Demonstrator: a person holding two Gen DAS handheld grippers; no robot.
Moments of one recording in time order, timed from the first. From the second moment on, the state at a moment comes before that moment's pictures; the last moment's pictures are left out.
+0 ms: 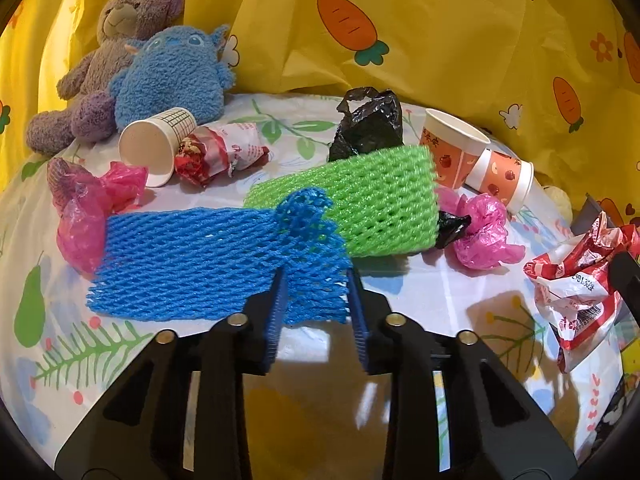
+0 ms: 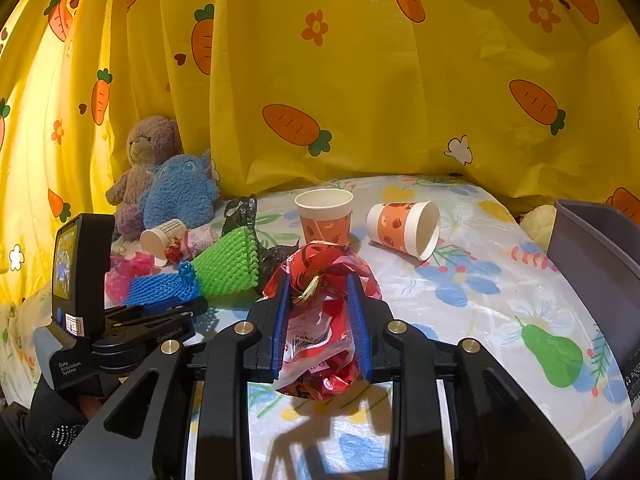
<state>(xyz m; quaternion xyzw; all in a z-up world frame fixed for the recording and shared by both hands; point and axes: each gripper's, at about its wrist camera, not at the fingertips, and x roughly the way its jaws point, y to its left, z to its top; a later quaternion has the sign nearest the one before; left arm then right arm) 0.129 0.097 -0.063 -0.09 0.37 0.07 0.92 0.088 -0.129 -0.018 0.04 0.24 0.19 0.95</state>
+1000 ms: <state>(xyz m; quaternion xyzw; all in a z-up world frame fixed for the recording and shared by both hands) 0.048 0.047 0.037 -0.09 0.21 -0.01 0.97 0.058 -0.149 -0.004 0.04 0.21 0.19 0.96</state>
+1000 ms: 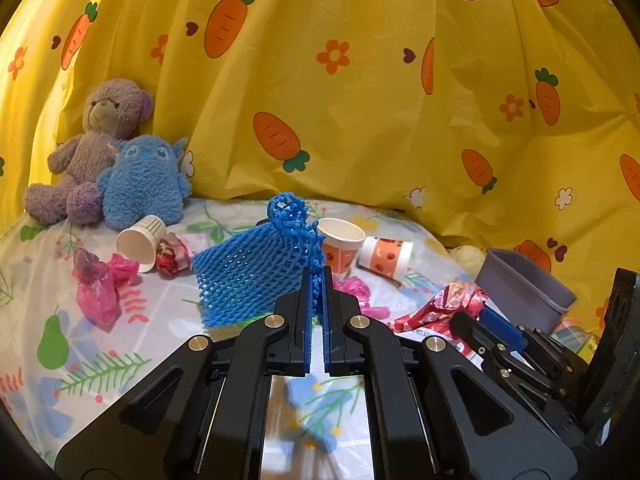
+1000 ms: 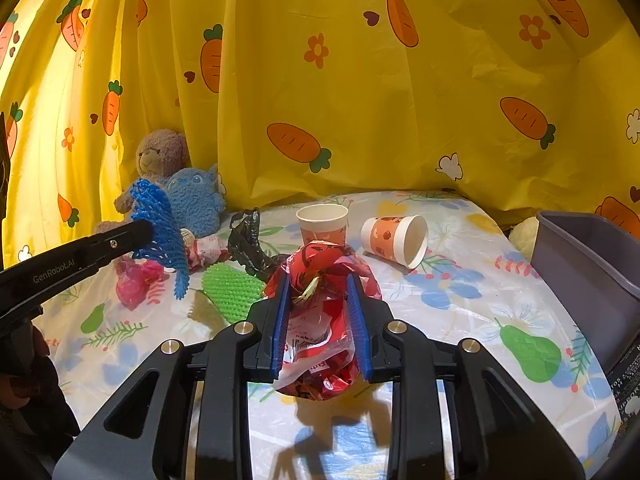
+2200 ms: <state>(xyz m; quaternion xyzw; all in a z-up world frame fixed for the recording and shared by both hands) 0.147 -0.173 0.093 -0.03 0.21 -0.34 0.92 0.084 -0.353 0.033 0.06 0.13 -0.05 0.99</state>
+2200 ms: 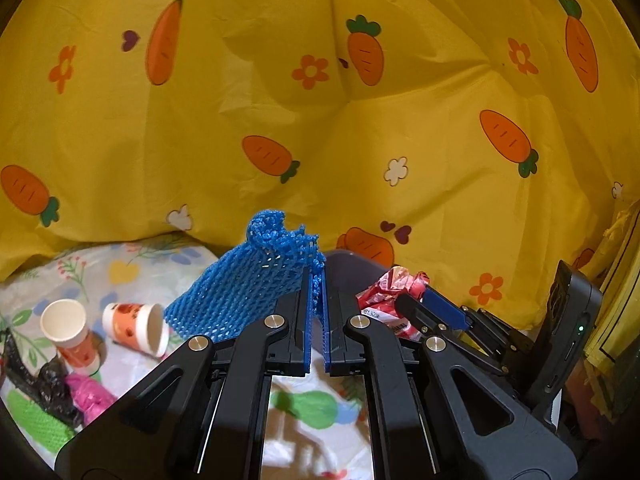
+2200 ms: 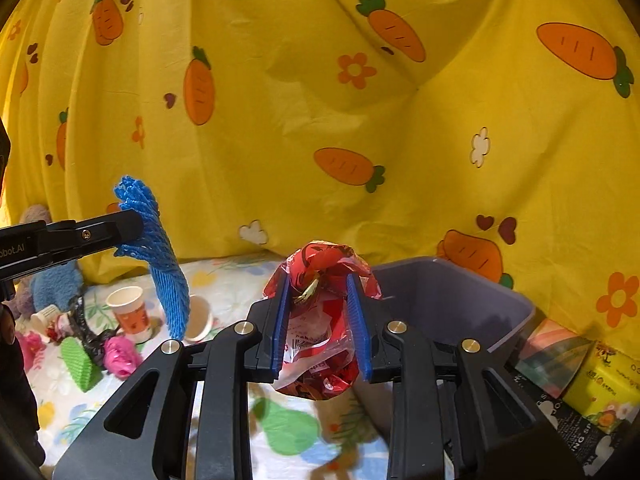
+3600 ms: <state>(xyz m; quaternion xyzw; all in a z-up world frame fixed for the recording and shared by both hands) 0.235 -0.273 0.030 -0.09 0.30 -0.44 0.84 0.130 -0.420 -0.006 0.09 0.19 -0.14 0.97</state>
